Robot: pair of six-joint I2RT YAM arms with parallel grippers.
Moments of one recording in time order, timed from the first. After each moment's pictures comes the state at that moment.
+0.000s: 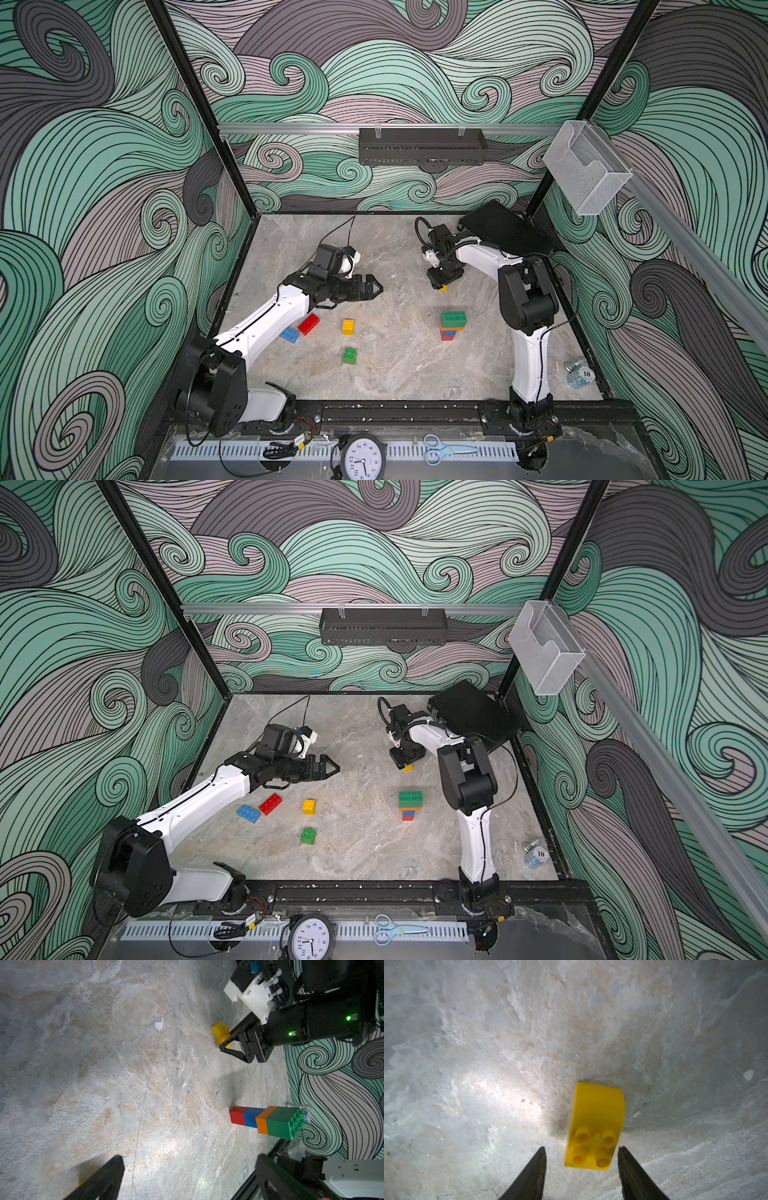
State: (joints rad) left arm -0.42 1.35 0.95 -0.47 0.44 -0.45; right arm 0.39 2.11 1.59 -0.92 0.03 -0.18
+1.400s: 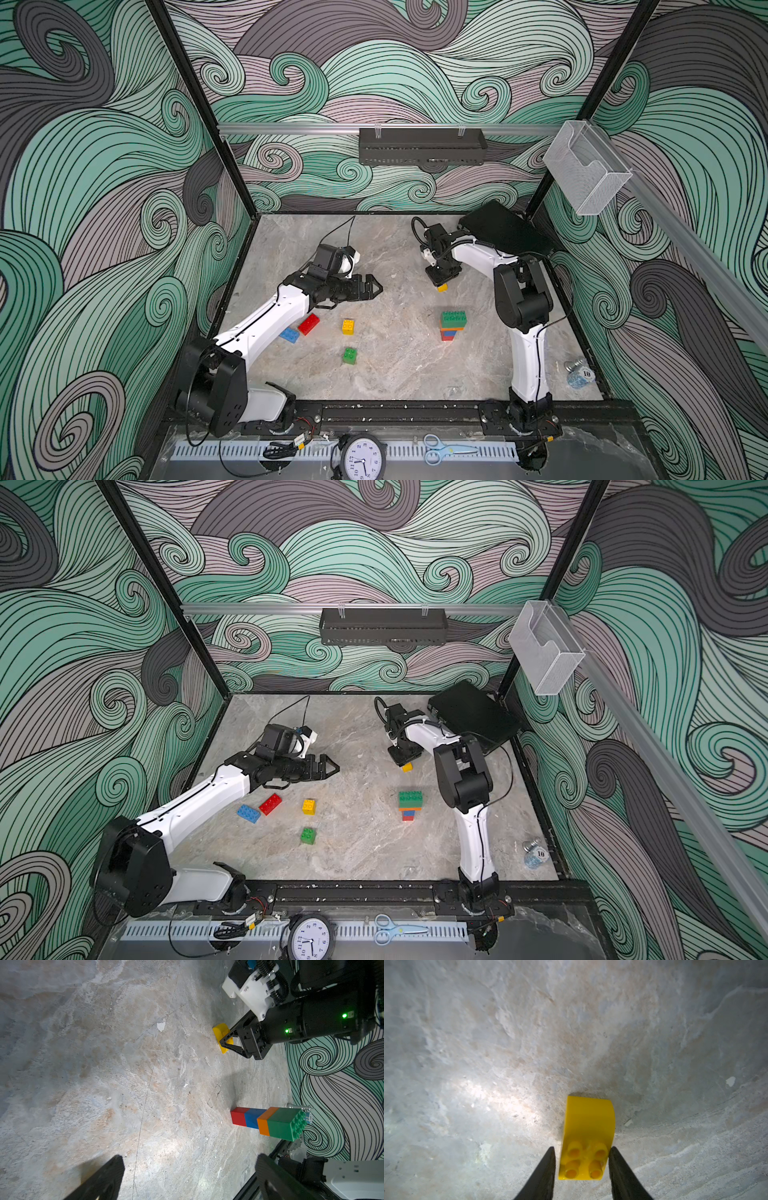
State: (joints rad) left arm -0.42 1.35 0.95 -0.47 0.43 -0.45; right arm 0.41 2.15 1.64 -0.94 0.09 -0.15
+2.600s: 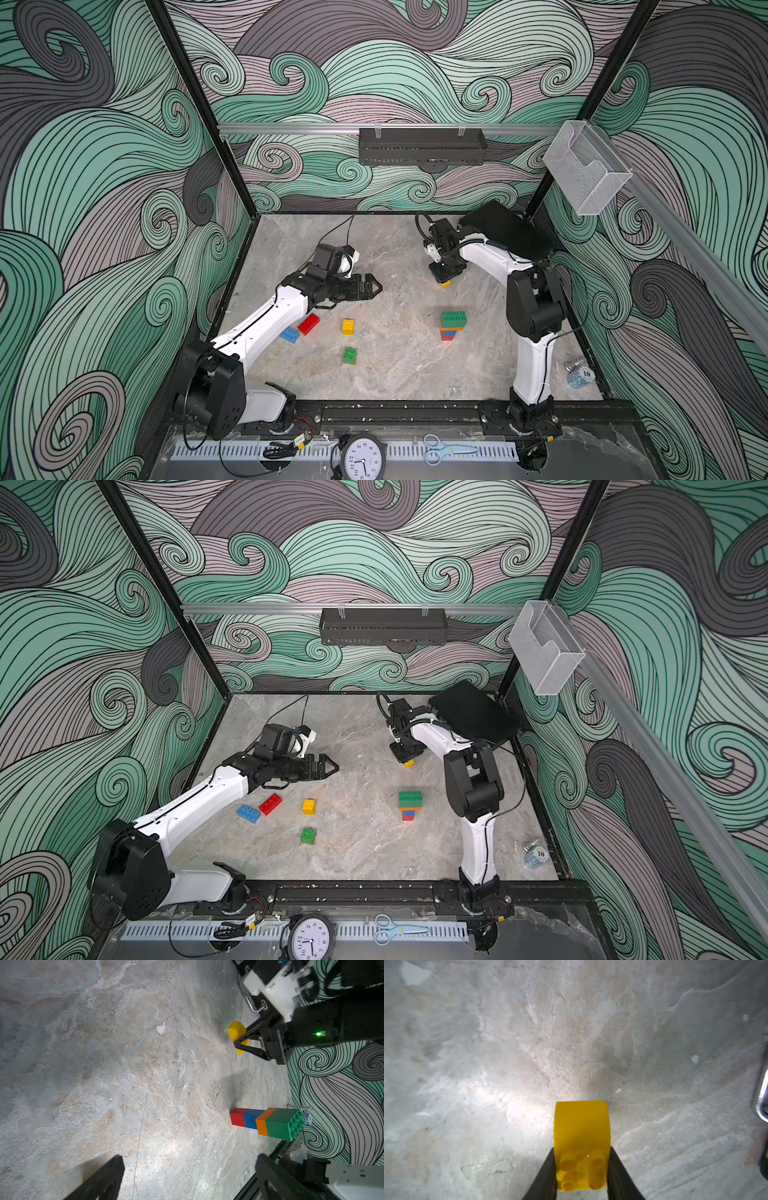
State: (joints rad) left arm -0.42 1.33 0.95 -0.48 0.42 -0.45; right arm 0.41 1.98 1.60 -0.99 0.06 -0.16
